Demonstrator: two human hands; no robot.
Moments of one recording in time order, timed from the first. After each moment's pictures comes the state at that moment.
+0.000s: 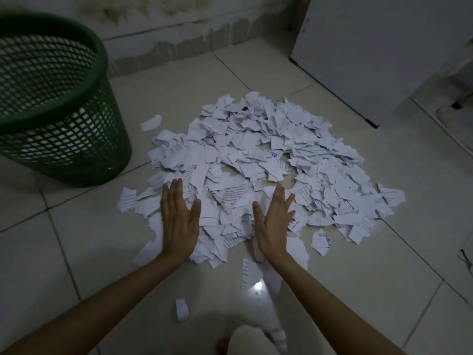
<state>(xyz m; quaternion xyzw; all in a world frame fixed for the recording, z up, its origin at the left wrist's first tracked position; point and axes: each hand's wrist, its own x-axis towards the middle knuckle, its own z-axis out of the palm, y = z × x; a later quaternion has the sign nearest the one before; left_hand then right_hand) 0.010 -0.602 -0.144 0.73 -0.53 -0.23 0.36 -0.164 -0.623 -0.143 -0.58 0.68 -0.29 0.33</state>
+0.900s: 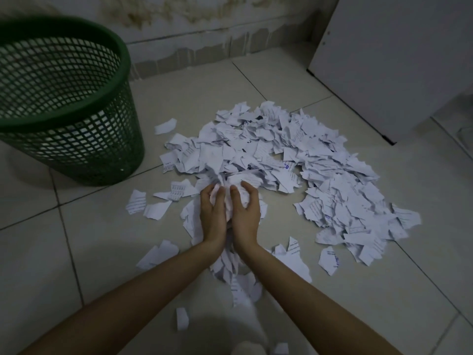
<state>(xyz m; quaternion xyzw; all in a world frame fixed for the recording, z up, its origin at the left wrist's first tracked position) -0.045 -0.645 -0.116 0.67 -0.21 -0.43 0.57 -0.090 -0.647 -0.105 -0.39 0.62 -0.44 0.52</state>
